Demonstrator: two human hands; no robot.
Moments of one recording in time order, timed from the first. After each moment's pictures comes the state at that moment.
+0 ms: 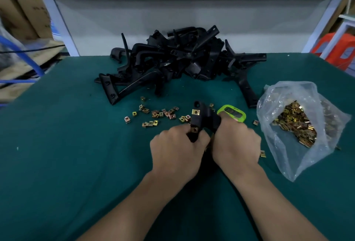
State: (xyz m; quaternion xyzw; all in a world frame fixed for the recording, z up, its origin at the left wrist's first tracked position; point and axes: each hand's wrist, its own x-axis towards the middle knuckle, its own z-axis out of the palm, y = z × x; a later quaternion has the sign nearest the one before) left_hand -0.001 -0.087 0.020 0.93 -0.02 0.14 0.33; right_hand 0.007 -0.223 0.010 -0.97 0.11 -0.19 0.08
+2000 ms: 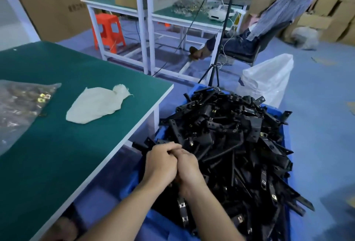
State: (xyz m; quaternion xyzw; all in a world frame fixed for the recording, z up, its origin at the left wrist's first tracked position) left_hand -0.316 -0.444 -0.039 0.78 -0.39 -0.28 0.41; right_hand -0.393 -0.472 -0.051 -0.35 0.51 -0.30 0.73
